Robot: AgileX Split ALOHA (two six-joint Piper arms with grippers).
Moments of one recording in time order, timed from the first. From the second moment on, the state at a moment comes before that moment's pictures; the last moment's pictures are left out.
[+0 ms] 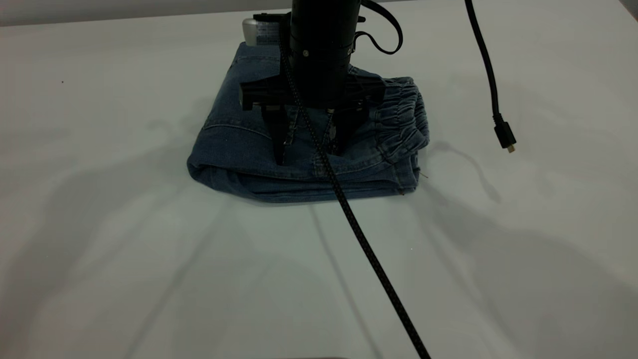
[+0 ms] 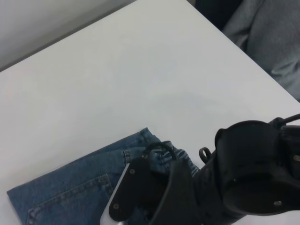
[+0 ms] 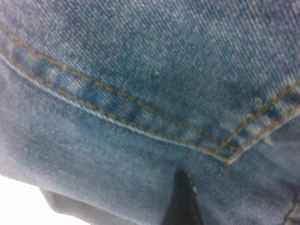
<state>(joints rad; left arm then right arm) -0.21 1.67 -1.46 -0.90 0.78 0.83 0.59 2.53 -1.98 0.27 1.00 0.24</state>
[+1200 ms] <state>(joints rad) -0.21 1.20 -1.41 -0.23 1.17 0.39 0.61 1.51 -1.65 0.25 1.25 -0.08</state>
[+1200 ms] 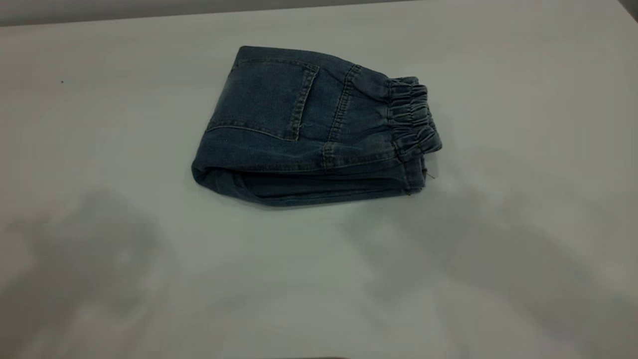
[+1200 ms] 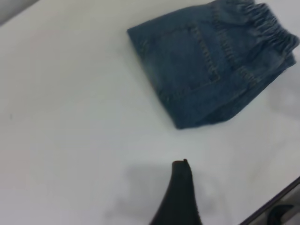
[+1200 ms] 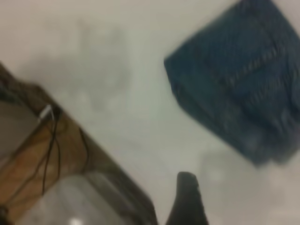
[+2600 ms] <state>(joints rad) -0.21 0.43 -0.49 -0.10 1.11 0.10 0.61 0.37 -0.47 0.11 1.12 0.00</state>
